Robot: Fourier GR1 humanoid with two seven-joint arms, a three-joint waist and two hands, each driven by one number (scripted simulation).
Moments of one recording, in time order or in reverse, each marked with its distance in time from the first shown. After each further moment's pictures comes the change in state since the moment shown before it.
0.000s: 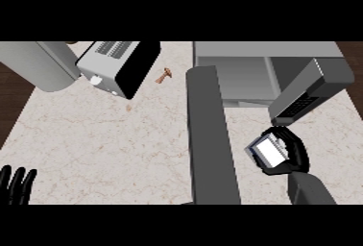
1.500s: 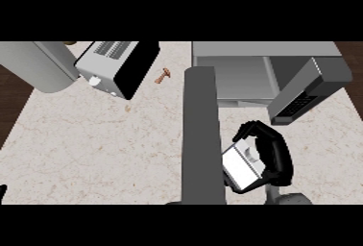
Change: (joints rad) left arm 0.044 0.028 0.178 0.034 0.140 -0.142 -0.019; right arm 0.330 0.122 0.448 -1.060 -0.077 -0.434 0.613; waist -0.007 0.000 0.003
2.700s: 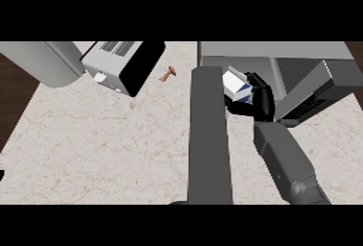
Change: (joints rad) left arm -0.136 0.051 0.101 0.113 0.029 -0.047 0.052; right arm -0.663 -0.027 -0.335 1.006 0.006 -0.125 -0.336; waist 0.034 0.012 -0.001
